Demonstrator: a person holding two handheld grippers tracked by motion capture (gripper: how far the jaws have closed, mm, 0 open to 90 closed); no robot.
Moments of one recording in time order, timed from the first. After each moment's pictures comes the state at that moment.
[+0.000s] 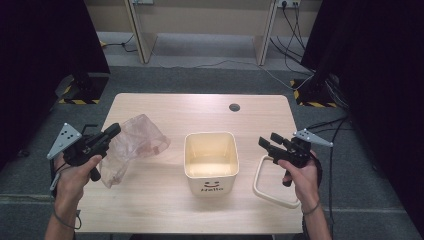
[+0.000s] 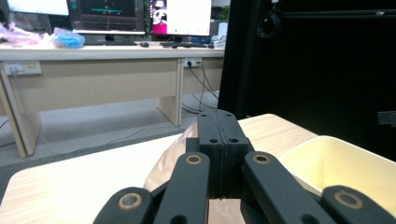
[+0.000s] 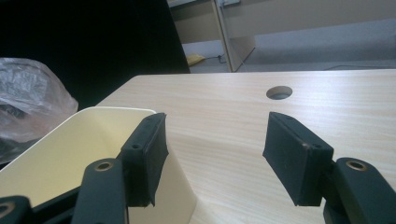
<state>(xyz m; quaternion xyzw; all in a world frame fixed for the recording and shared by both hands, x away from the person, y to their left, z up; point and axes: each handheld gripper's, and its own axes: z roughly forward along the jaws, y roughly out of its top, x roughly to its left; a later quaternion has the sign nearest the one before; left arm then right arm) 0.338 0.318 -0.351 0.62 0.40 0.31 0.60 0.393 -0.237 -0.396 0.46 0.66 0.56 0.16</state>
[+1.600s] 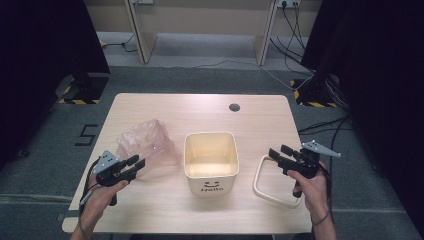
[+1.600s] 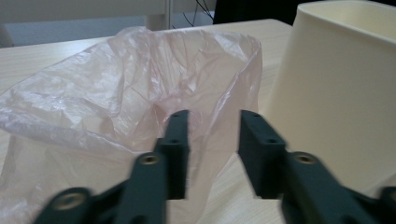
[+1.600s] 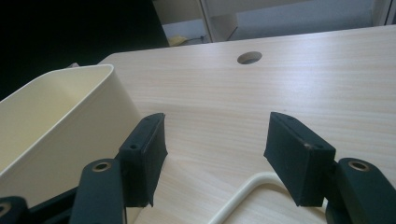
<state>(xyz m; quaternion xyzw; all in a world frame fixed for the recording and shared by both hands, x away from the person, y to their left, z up) 0.337 0.290 -0.456 0.70 0.44 0.24 0.51 0.378 -0.269 -0.425 0.50 0.67 0.52 0.16</state>
